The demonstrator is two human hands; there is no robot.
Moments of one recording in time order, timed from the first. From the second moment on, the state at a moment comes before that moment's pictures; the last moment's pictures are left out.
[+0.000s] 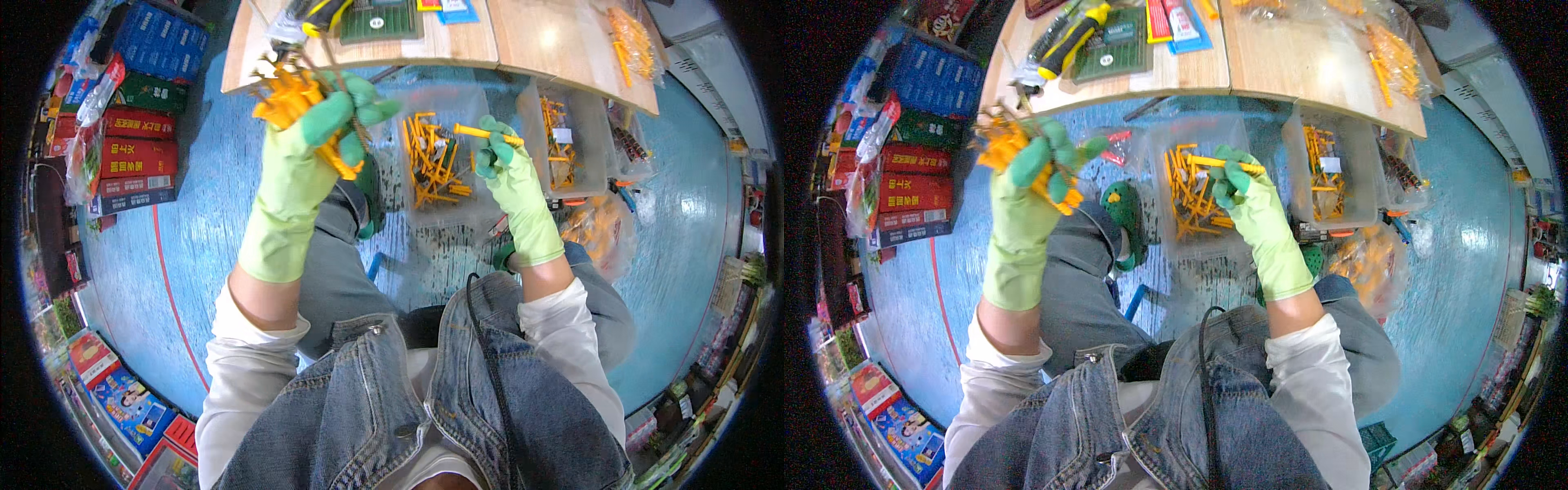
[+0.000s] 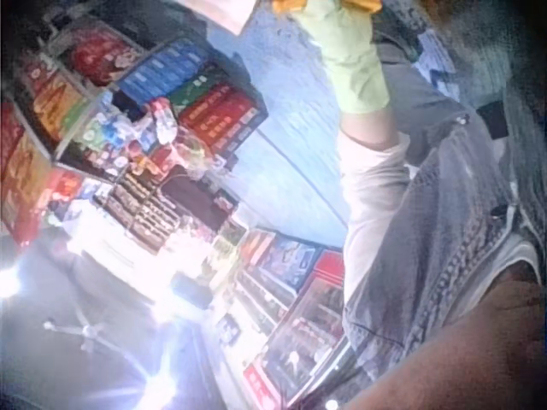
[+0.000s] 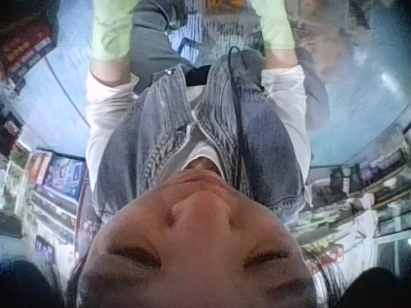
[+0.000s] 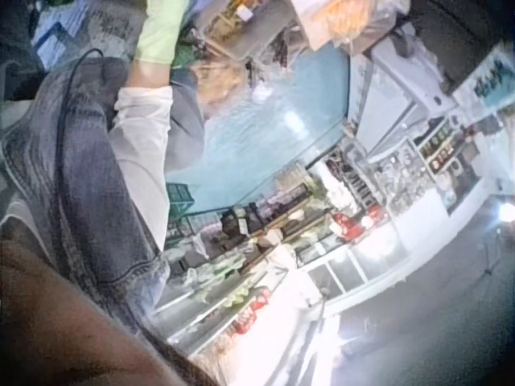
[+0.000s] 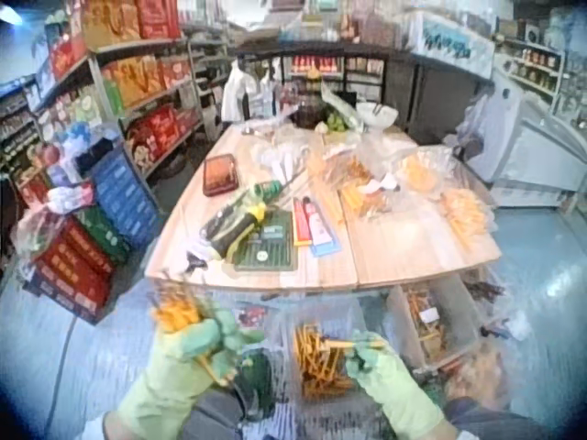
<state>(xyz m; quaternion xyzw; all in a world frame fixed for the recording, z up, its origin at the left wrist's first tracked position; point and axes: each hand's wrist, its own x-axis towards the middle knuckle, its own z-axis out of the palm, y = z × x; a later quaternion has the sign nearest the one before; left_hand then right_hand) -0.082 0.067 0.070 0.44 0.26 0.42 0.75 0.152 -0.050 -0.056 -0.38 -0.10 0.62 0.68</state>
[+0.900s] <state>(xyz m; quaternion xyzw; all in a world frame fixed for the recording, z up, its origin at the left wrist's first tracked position) -0.075 0.066 0.051 0.49 0.18 0.39 0.76 0.111 -0.038 0.008 -0.60 -0.50 0.34 0.52</state>
